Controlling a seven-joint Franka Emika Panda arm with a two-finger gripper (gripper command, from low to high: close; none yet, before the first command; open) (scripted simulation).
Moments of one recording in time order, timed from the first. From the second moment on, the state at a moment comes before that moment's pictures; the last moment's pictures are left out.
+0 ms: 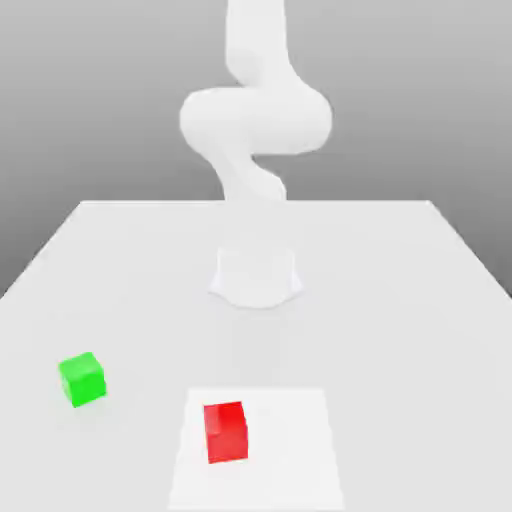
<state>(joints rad) 0.00 -0.71 -0.01 -2.34 -0.01 2.35 0.77</state>
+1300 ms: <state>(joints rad) -0.02 0.12 -0.06 -2.69 0.02 2.81 0.48</state>
